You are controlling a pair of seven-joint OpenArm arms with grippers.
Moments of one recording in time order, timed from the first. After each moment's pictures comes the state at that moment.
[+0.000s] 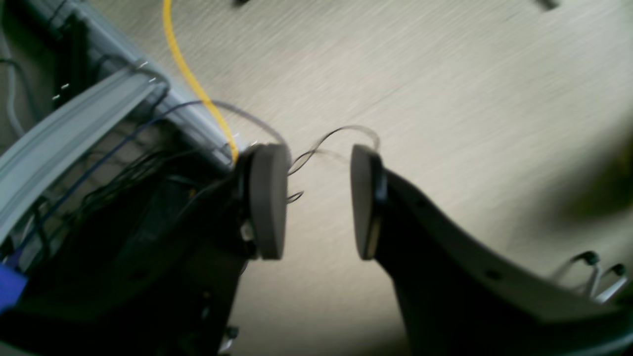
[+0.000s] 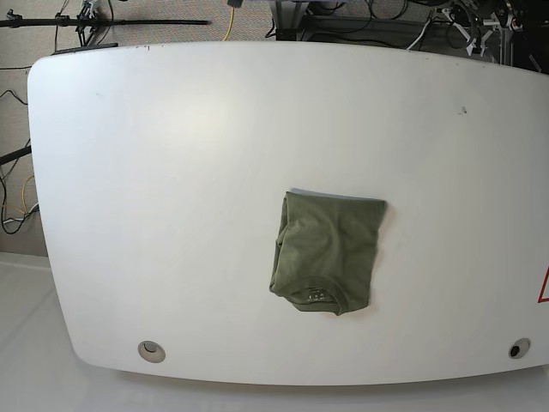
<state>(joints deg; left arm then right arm) 3.5 -18.1 -67.9 20.8 59.3 -31.4 7.6 -14.7 13.3 76.8 24.1 -31.1 29.5 -17.1</state>
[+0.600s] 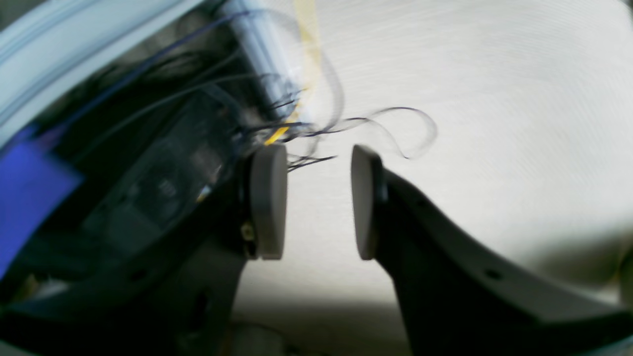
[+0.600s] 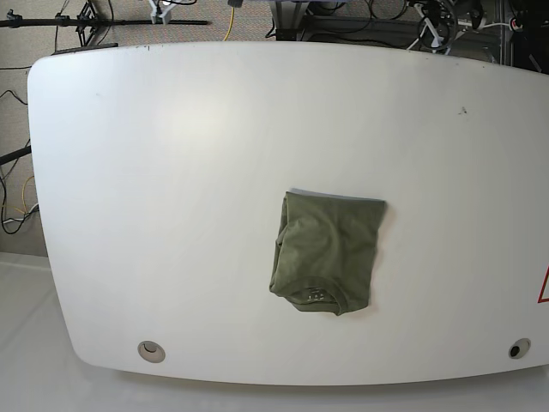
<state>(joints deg) 4.2 -12.5 -54.9 20.7 59.3 -30.9 4.3 -9.3 4.9 62.5 17.5 -42.8 28.9 -13.0</state>
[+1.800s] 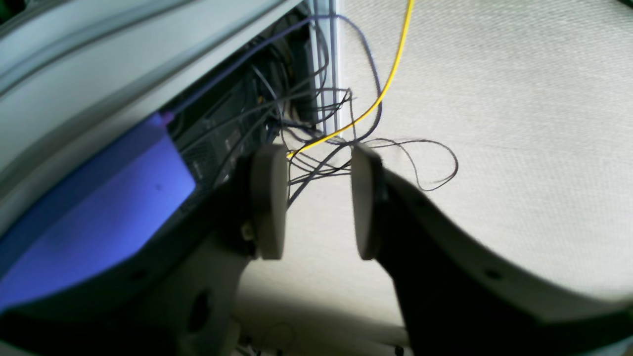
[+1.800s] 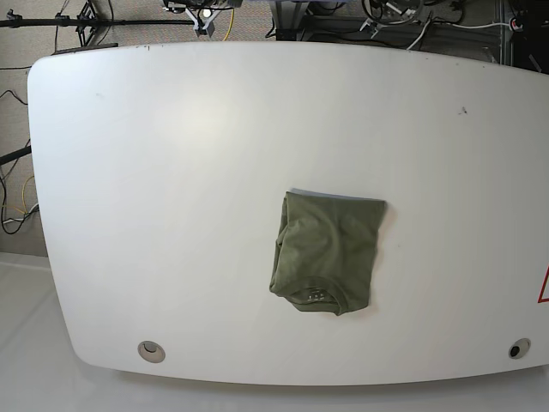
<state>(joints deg) 2.3 -4.3 -26.9 4.8 59.3 -5.6 1.6 -6.9 -1.7 53.7 17.6 -45.8 28.6 -11.3</state>
